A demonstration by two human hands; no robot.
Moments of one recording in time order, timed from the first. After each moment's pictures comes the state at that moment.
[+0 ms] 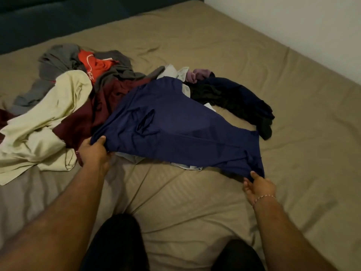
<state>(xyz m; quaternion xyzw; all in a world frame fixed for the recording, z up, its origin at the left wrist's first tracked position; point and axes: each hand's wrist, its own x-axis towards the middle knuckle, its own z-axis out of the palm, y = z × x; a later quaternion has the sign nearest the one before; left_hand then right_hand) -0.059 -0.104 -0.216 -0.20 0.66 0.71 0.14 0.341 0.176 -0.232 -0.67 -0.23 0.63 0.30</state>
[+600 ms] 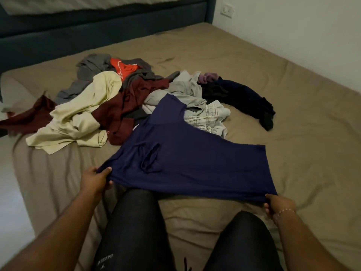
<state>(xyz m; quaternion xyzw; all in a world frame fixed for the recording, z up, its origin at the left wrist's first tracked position) 0.035 -0.305 -0.246 -0.12 0.77 0.59 0.21 0.468 0.094 -0.260 -0.76 -0.37 0.51 0.15</state>
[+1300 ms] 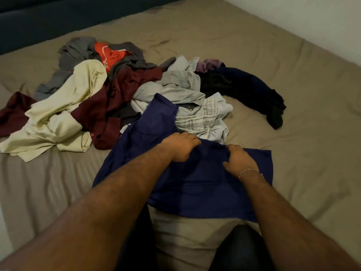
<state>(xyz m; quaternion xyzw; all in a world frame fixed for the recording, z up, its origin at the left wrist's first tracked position) 0.070 0.007 -0.205 0.67 0.72 -0.07 0.15 0.286 0.147 -0.224 -0.41 -0.88 0.21 -0.13</state>
